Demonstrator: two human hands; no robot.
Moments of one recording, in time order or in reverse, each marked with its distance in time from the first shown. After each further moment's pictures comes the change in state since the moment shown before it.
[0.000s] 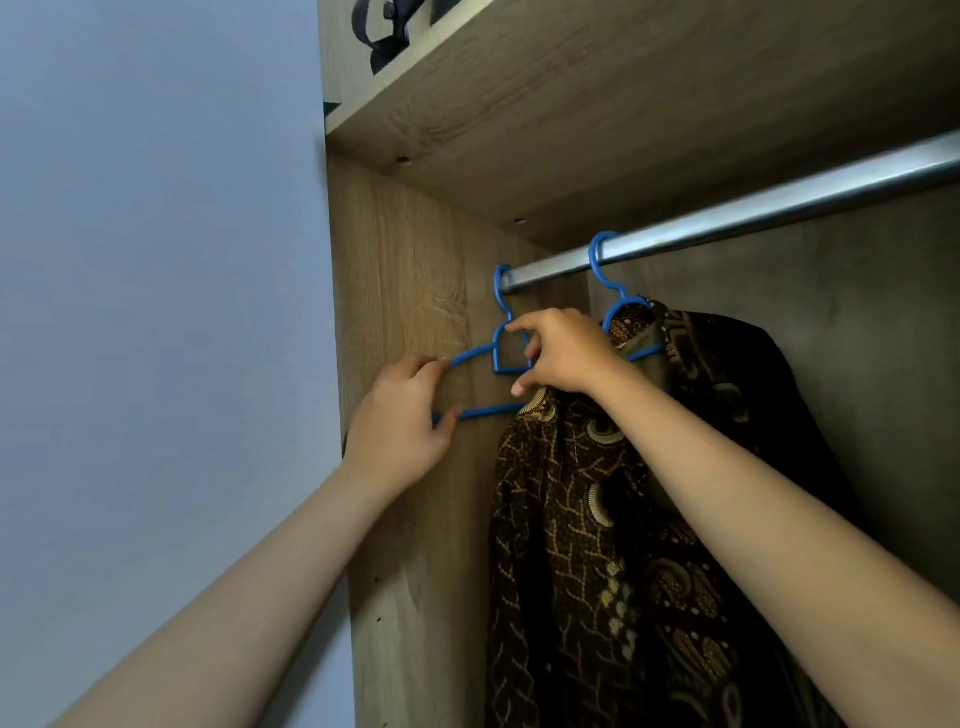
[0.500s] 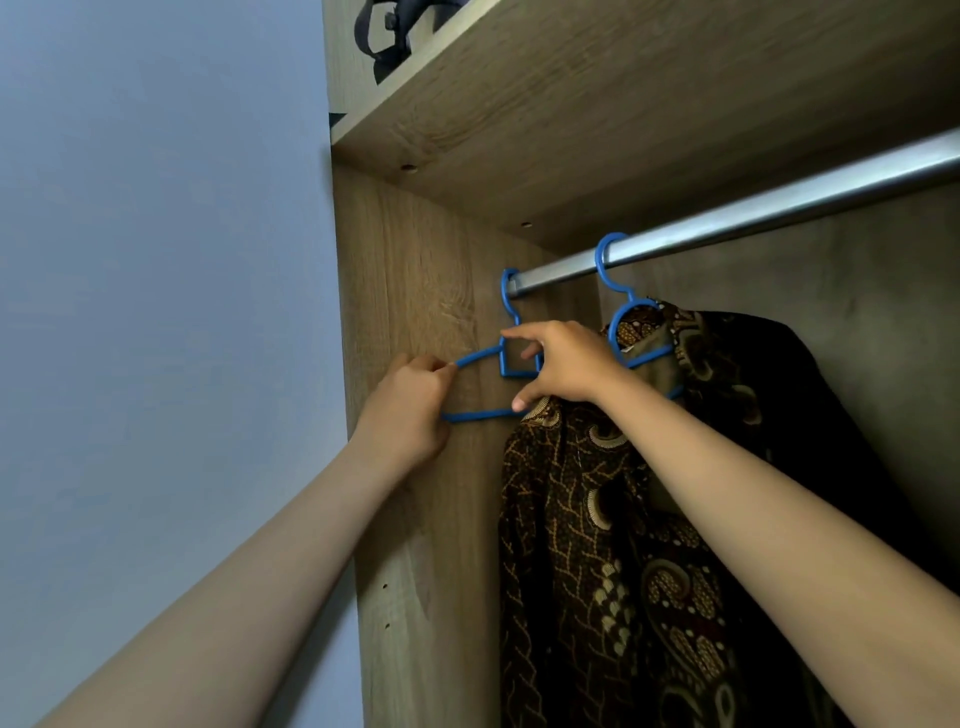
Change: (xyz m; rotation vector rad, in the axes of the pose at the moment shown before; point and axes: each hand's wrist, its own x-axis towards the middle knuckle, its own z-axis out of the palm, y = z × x) left_hand 0.021 -0.002 -0.006 0.227 -0.195 0.039; right_hand 0.002 0.005 0.008 0.079 -0.064 -0.040
